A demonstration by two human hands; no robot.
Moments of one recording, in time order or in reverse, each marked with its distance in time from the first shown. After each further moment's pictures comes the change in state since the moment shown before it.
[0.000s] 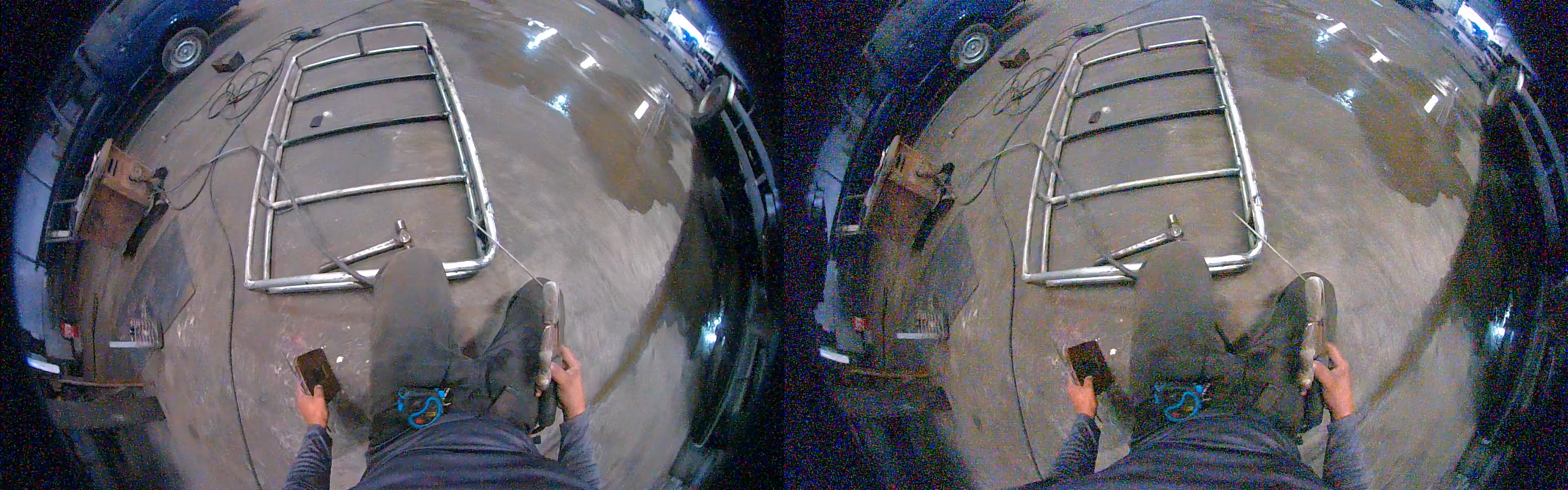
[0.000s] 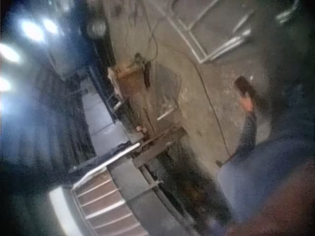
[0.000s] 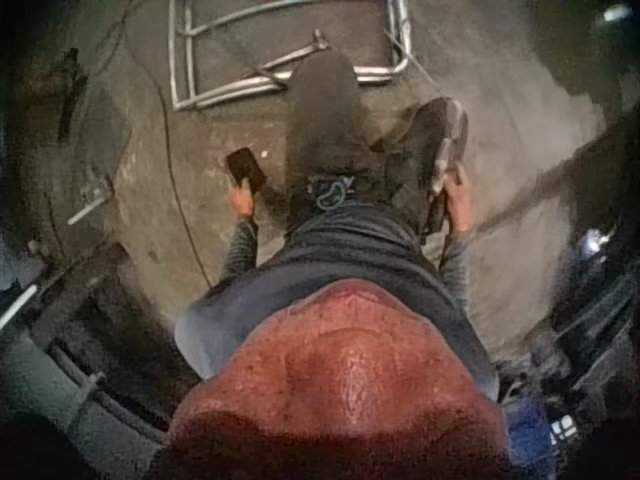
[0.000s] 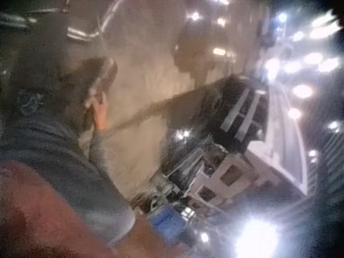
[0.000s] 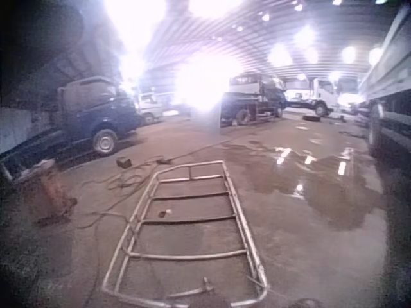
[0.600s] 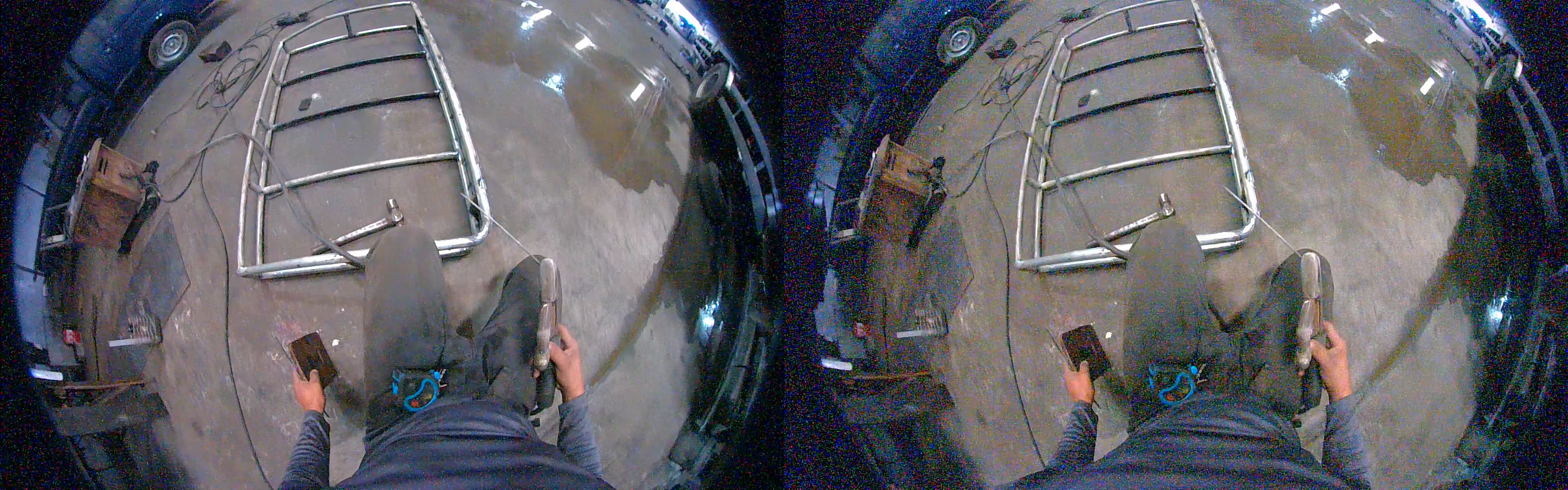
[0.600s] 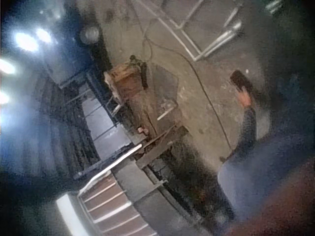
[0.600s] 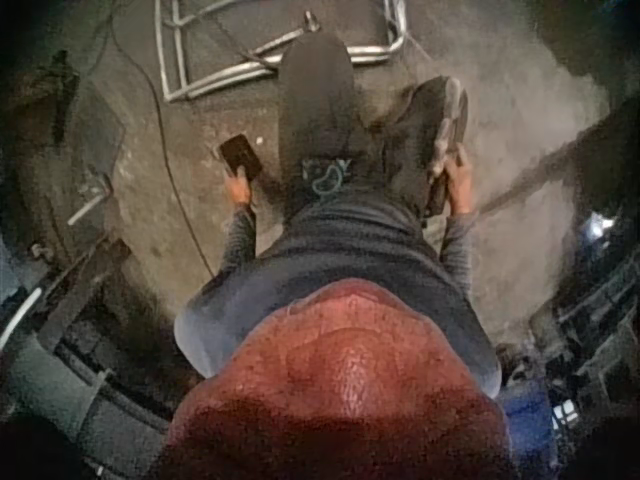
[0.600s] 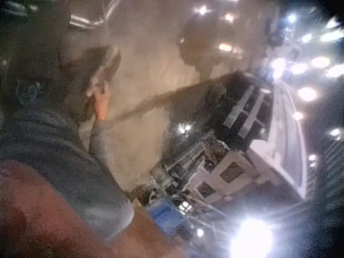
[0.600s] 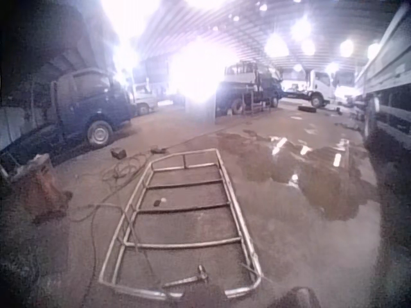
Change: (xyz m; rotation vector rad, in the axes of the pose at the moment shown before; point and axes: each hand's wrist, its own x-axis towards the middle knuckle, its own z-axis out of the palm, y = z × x) left_hand -0.007 0.018 -0.009 0.128 -0.031 0.017; right_hand 0.003 0.003 0.006 0.114 0.023 0.045
